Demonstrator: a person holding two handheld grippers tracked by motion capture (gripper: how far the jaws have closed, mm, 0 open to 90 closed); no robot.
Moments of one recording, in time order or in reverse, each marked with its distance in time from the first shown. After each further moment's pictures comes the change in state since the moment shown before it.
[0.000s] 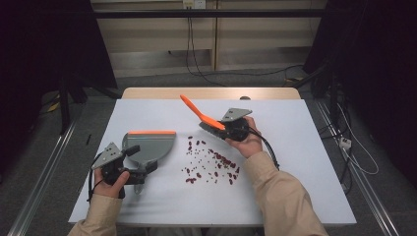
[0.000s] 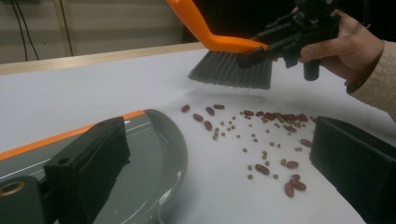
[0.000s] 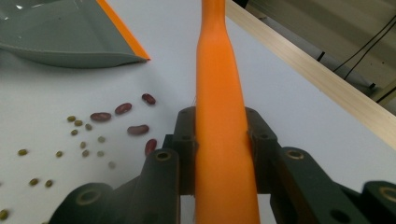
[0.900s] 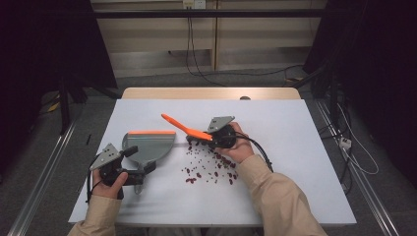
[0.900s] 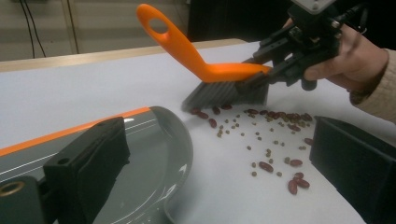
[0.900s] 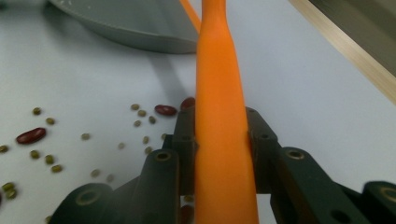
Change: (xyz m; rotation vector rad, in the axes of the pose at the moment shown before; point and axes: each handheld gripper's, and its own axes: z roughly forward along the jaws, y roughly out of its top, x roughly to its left) left arm 0.000 -0.001 -0.005 0.002 0.014 0.000; right arm 0.033 0.004 0.019 0.054 0.159 -0.144
